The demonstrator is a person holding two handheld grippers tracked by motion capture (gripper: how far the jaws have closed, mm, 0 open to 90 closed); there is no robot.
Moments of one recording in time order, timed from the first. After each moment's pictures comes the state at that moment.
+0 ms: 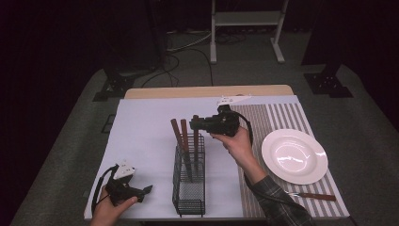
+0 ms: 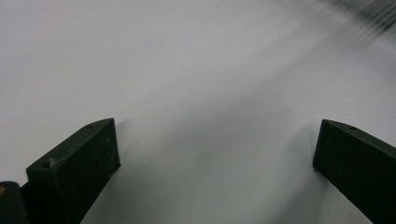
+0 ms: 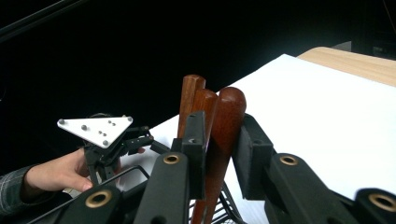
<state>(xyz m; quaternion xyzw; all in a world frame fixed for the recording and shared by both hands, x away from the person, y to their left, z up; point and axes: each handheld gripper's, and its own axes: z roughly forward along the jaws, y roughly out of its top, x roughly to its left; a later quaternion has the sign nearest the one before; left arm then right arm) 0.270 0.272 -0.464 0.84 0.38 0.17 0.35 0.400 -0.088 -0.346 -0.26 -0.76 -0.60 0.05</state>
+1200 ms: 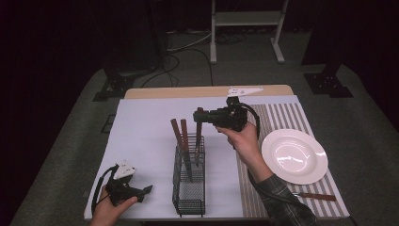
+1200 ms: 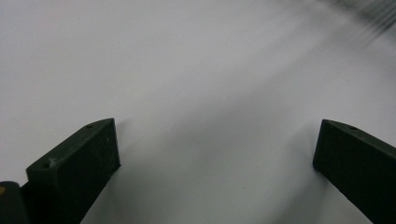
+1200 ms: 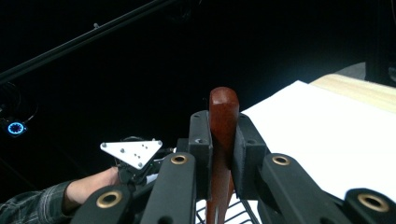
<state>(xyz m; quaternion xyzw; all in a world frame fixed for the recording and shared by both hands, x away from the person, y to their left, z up) 0.270 0.272 -0.464 0.84 0.38 0.17 0.35 0.390 -0.105 -0.310 -0.24 -0.73 -0.63 0.06</state>
